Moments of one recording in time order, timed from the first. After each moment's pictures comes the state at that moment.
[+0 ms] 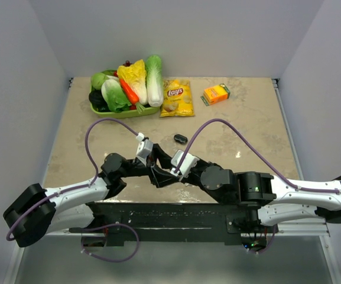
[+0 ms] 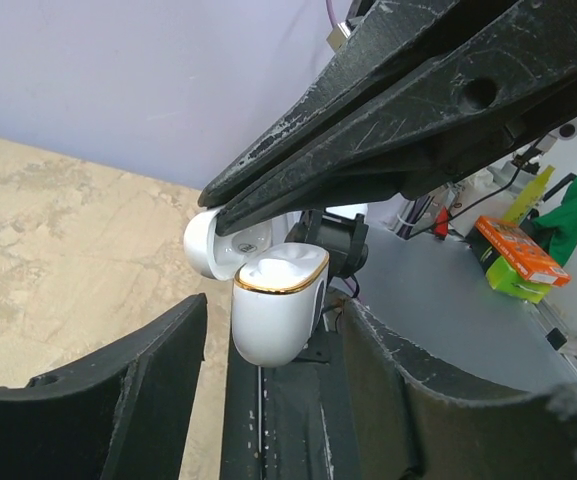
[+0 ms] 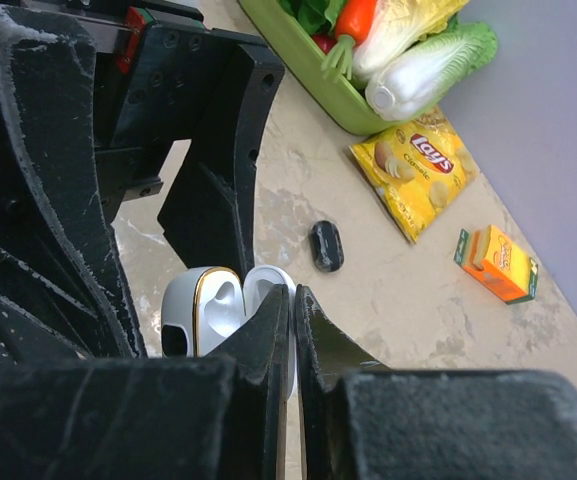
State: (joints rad) left arm -0.83 1.12 0.38 1.05 0.70 -0.54; right arm 1.49 1.00 1.07 -0.46 0.74 -0.23
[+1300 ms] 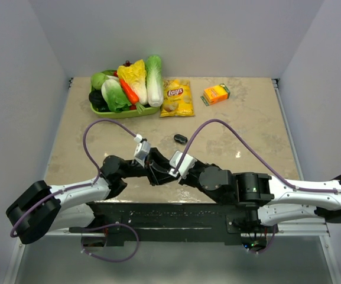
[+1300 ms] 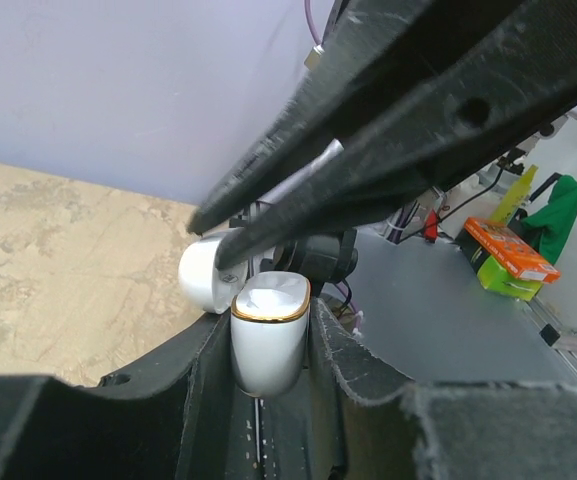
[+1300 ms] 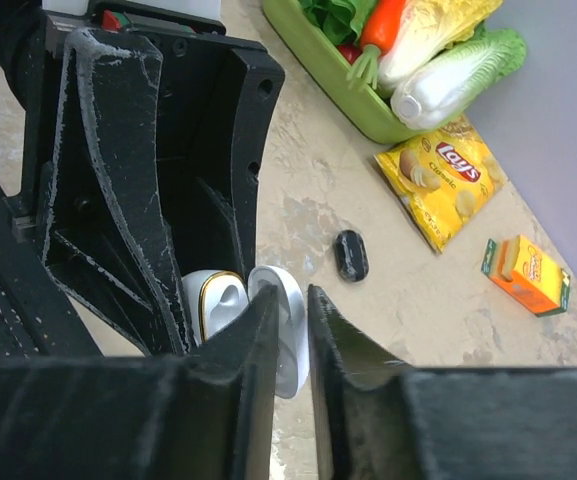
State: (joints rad) left arm -0.83 1.16 0.35 1.20 0.73 -0.57; right arm 1.50 1.01 1.06 -0.43 0.70 -0.21
